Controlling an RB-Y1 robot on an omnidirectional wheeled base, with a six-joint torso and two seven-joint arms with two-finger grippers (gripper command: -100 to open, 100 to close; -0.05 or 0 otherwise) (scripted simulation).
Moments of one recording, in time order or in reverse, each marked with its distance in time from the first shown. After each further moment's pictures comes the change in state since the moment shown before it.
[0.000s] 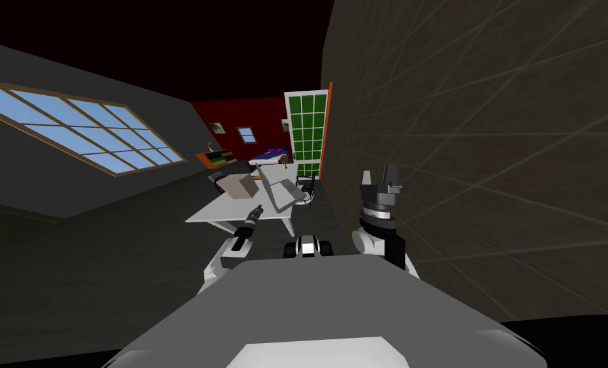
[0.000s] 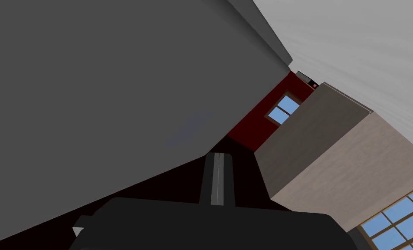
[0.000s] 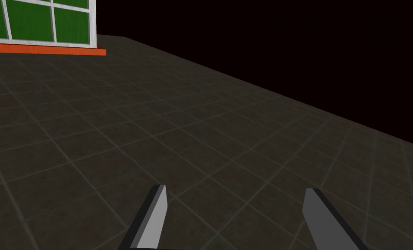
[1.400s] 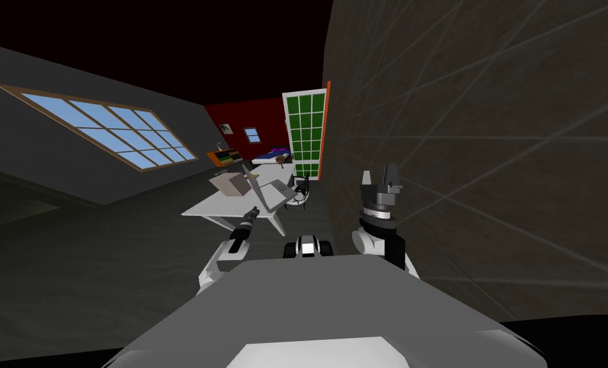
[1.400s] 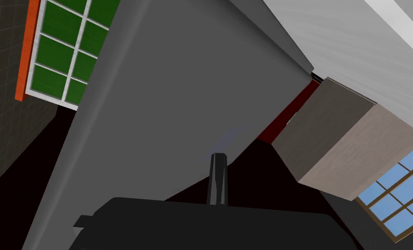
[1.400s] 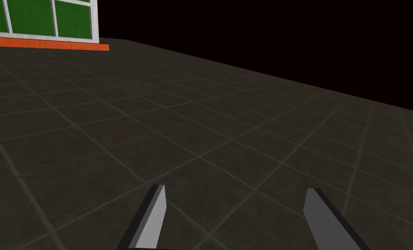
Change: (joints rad) left arm 0.024 -0.037 0.067 -0.016 -0.045 0.033 -0.058; right arm 0.000 0.000 0.000 0.000 0.000 0.000 0.000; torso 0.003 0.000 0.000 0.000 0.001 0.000
